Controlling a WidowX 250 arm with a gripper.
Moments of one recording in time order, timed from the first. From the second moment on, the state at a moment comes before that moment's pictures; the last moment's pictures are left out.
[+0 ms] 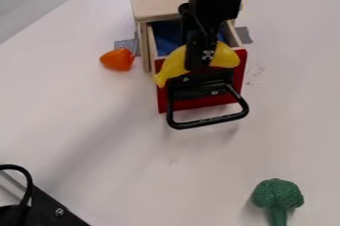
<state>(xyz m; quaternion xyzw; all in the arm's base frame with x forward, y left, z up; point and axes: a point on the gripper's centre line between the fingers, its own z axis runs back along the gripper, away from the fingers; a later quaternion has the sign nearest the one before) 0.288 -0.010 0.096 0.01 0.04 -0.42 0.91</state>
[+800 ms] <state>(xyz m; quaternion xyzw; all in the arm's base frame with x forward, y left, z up) 0.311 0.001 0.122 0.00 0.01 -0.40 0.92</state>
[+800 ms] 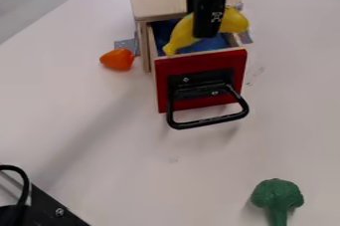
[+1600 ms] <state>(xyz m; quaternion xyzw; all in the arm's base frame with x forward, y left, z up) 0.332 0.012 0.116 0.01 0.01 -0.39 0.92</state>
